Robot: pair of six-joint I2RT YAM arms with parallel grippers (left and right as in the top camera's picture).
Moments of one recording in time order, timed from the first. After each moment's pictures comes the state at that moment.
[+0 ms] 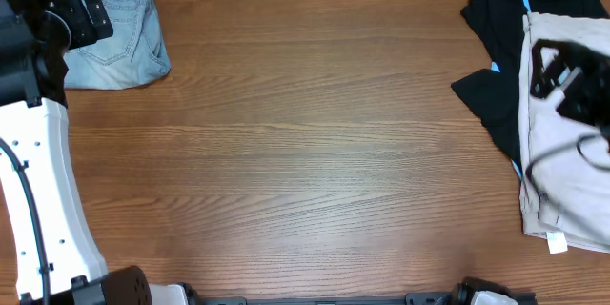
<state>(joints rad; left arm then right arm) 0.28 1.59 1.83 -0.86 -0.06 -0.01 -0.27 1.16 1.87 -1.23 -0.29 0.20</state>
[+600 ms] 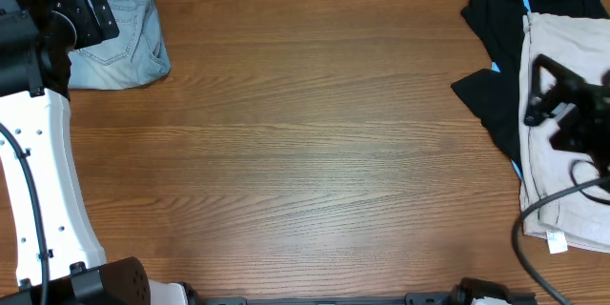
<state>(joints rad) 0.28 1.62 1.83 -0.86 -0.04 -0.02 -0.20 1.00 1.69 -1.03 -0.23 0.20</state>
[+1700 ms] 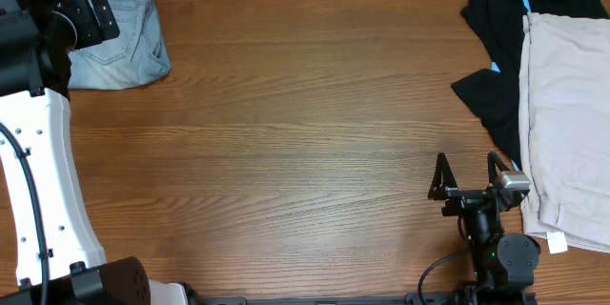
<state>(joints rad) 0.28 1.62 1.83 -0.86 -0.03 -0.02 -0.02 0.01 0.02 -0.03 -0.09 0.20</state>
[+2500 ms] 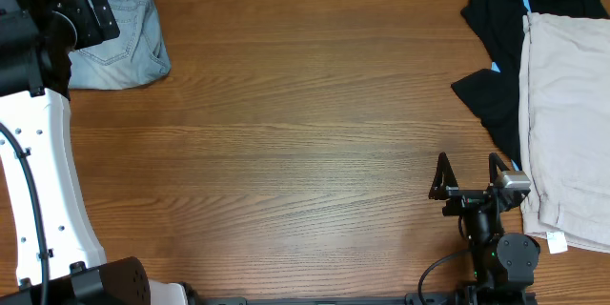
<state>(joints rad) 0.28 1.62 1.83 -0.86 -0.03 -0.02 -0.02 0.01 0.02 -0.03 -0.08 0.20</state>
